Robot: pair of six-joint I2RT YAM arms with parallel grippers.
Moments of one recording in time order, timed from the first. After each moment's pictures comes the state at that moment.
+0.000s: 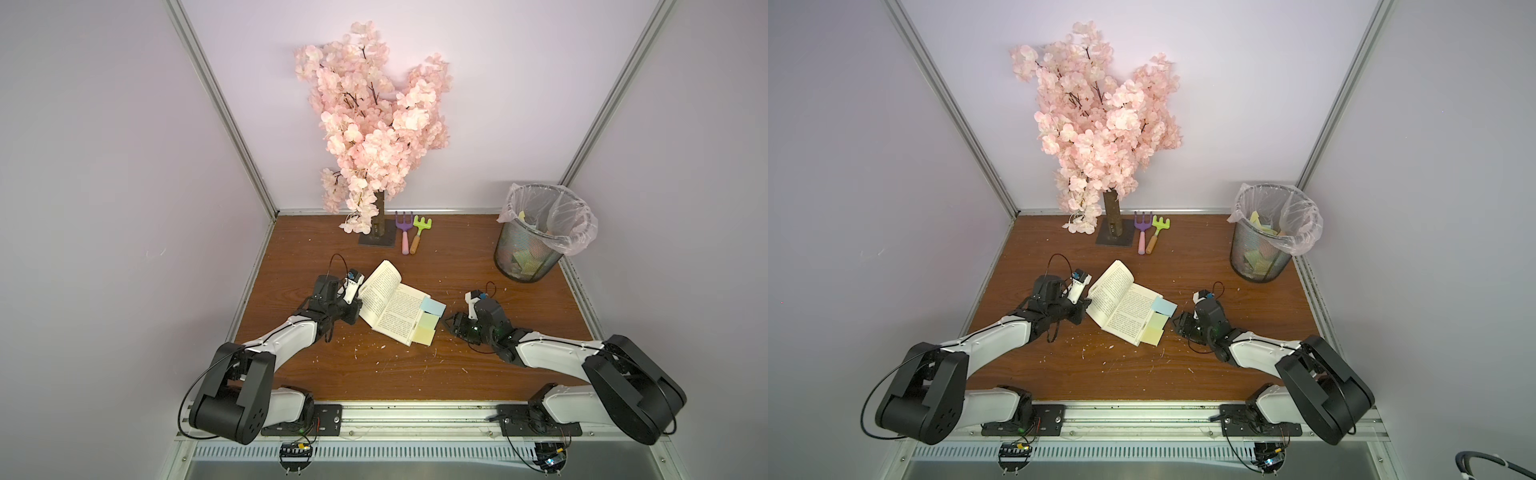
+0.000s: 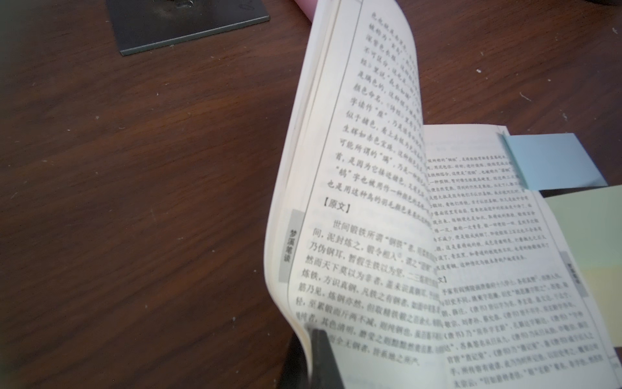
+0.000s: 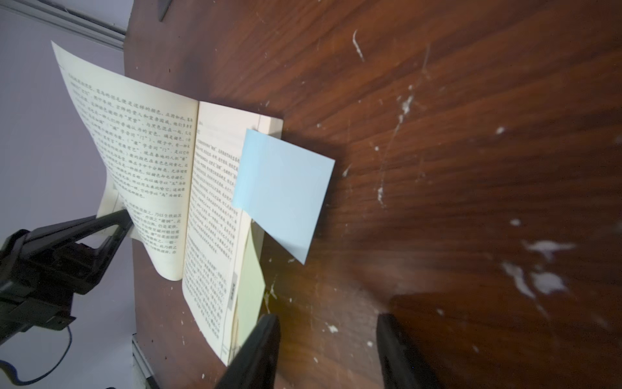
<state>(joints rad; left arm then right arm) -0.24 1.32 0.51 0.03 0.27 0.18 0.58 1.39 0.38 0.31 -0.20 0.96</state>
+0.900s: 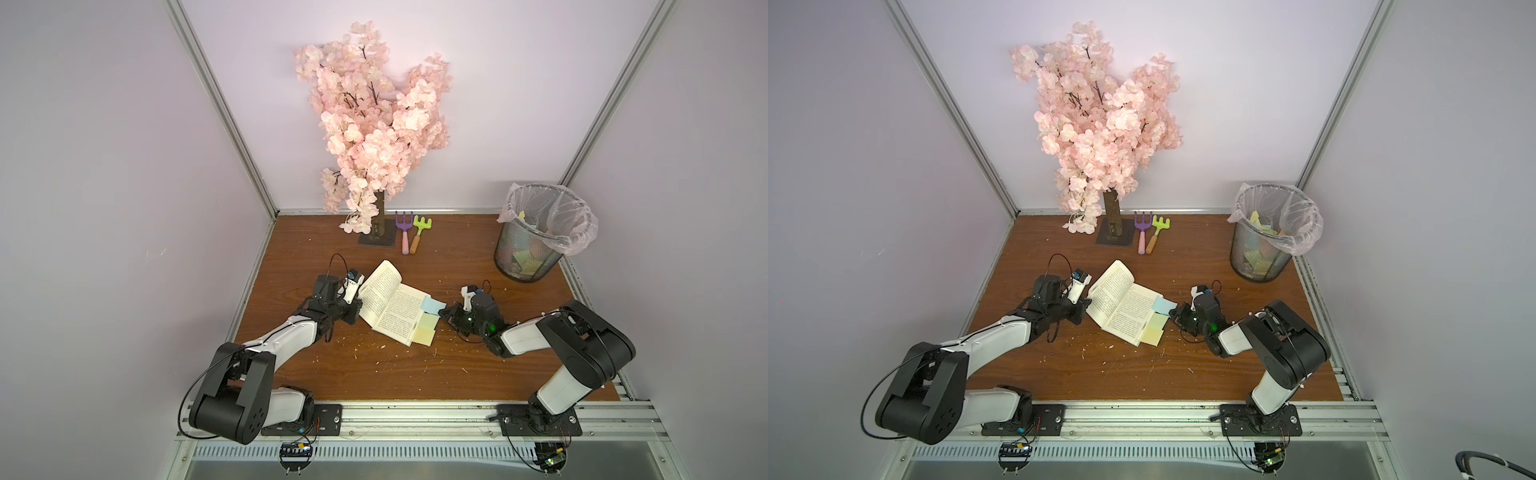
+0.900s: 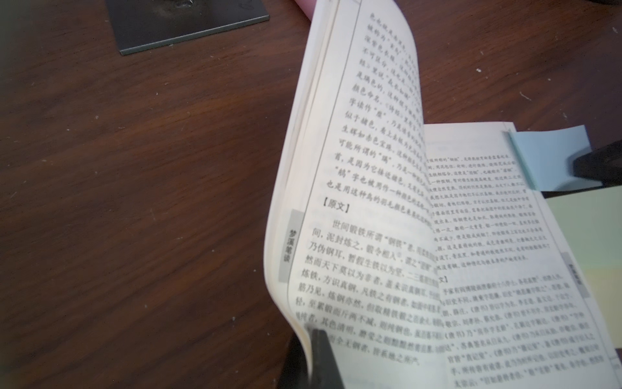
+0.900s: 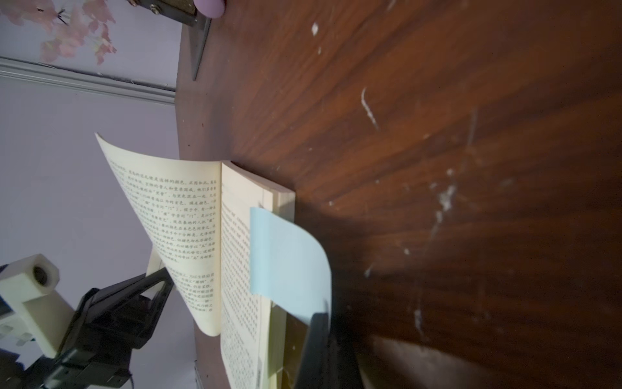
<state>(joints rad) -0.24 1.32 0.51 0.03 0.27 0.18 0.50 1.66 0.39 0.67 -0.25 1.10</state>
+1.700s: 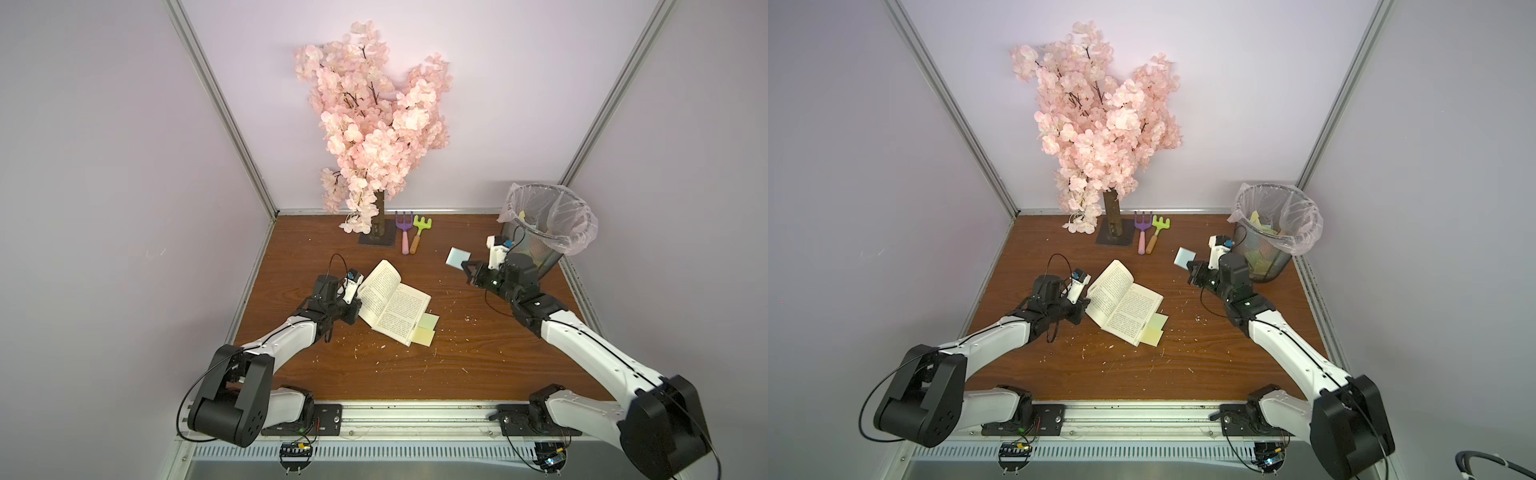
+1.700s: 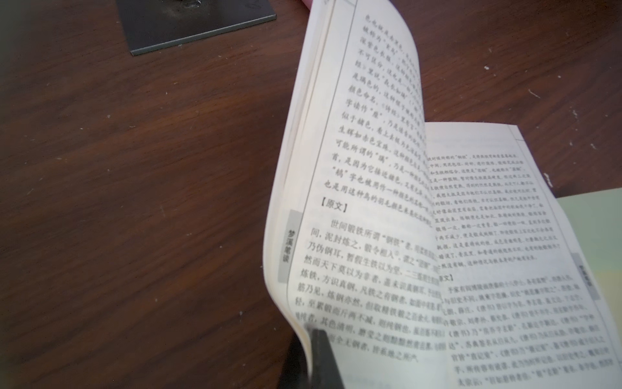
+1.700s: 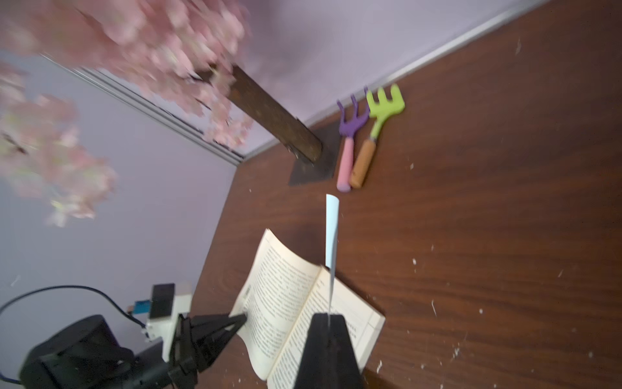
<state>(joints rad) -0.24 1.30 0.51 0.01 0.25 0.18 0.36 1.11 0.83 -0.04 -0.13 0.65</state>
